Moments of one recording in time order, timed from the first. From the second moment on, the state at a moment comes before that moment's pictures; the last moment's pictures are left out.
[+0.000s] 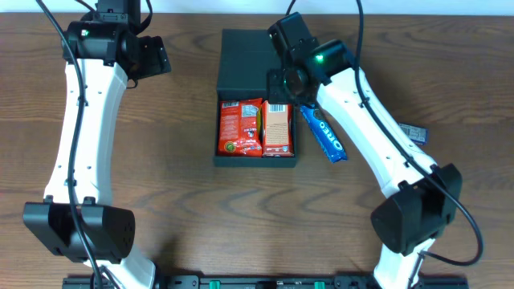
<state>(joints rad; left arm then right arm) -0.06 1.81 1.94 -1.23 -0.21 -0.32 0.50 1.97 1.88 -1.10 -0.02 0.44</state>
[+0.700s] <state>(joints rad) -0.06 1.81 1.94 -1.23 -0.18 -0.32 0.41 2.01 1.54 -0.91 -0.30 0.23</state>
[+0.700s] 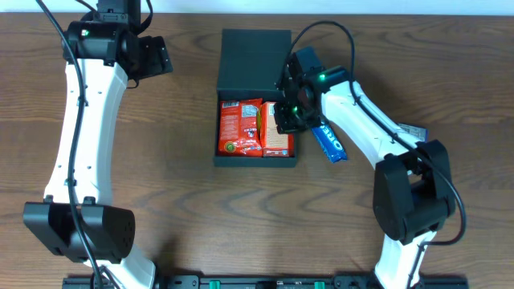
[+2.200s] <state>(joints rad) -0.06 1.81 1.94 -1.18 -0.17 -0.33 0.17 1.98 1.50 -0.90 -0.14 -0.35</state>
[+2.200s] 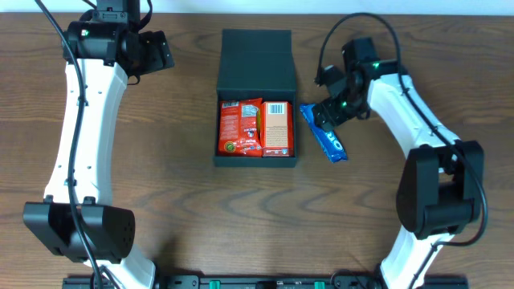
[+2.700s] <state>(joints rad) -0.06 1.81 1.94 -1.18 -0.17 -0.33 0.22 1.98 1.38 -0.80 -0.07 -0.35</state>
